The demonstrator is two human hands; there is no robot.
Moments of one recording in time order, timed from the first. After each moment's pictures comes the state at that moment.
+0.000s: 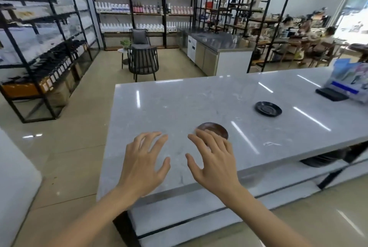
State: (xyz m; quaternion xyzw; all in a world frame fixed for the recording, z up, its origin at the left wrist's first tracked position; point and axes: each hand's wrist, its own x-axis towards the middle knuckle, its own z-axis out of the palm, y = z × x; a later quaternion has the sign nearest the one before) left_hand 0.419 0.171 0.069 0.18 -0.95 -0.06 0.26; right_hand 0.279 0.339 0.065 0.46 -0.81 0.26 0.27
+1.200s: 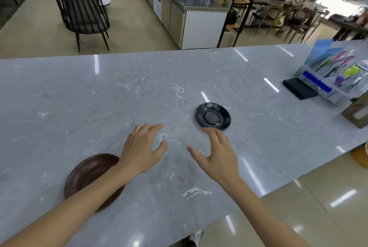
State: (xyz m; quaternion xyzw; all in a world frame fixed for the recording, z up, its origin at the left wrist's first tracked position) left_hand -0.088 0.236 -0.007 0.21 -0.94 -0.24 0.11; right_hand -0.203 0.448 -0.003 0.31 -0.91 0.26 0.07
